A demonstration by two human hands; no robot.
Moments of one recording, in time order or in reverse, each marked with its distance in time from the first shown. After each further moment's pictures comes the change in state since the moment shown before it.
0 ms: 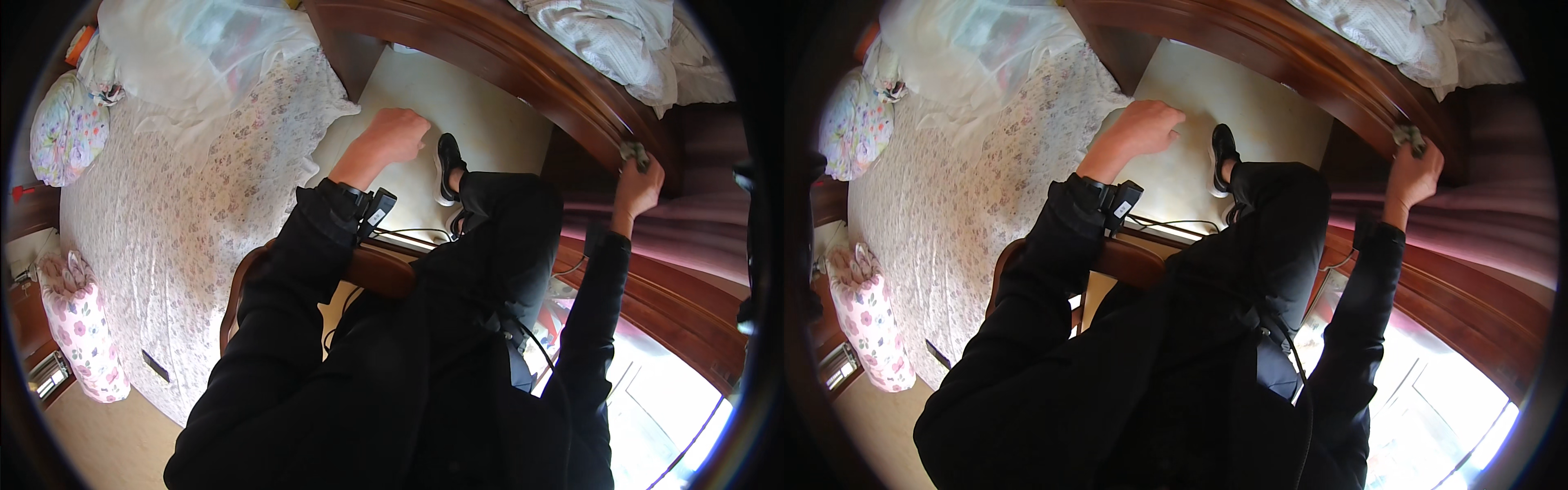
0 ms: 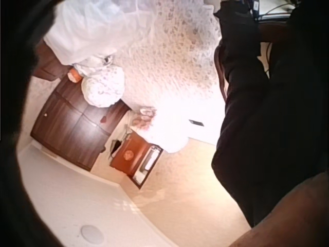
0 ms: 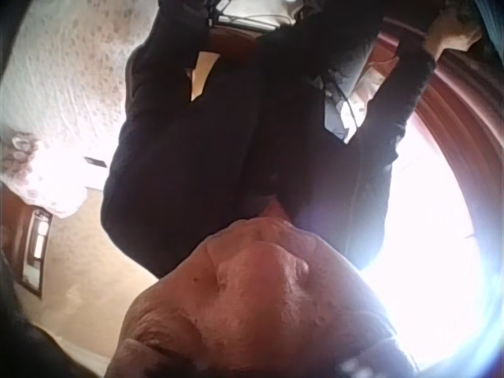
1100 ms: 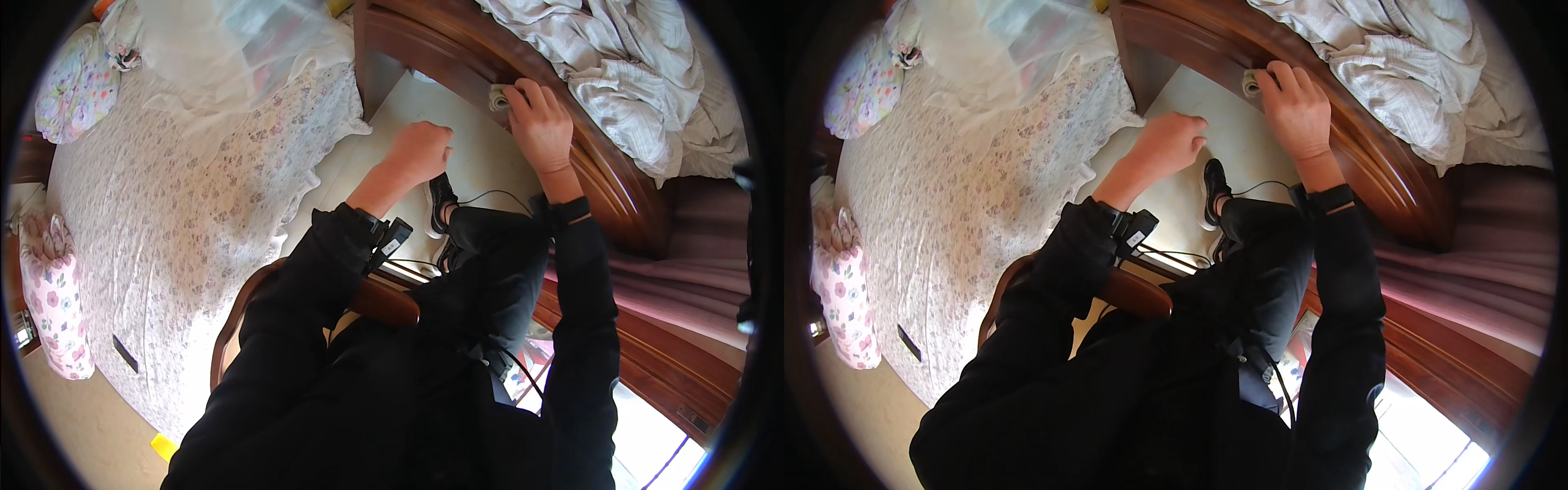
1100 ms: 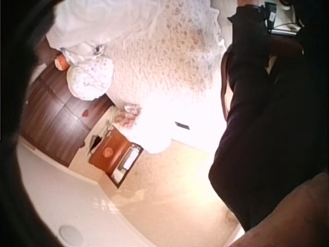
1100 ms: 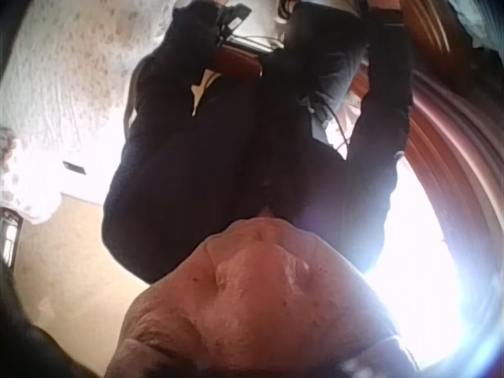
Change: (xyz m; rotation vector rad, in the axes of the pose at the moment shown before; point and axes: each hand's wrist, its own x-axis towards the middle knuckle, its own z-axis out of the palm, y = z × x) left_hand 0.007 -0.011 -0.012 -0.284 0.403 -0.158; right_hand 0.017 -0.301 0.026 0.409 -0.074 -1.010
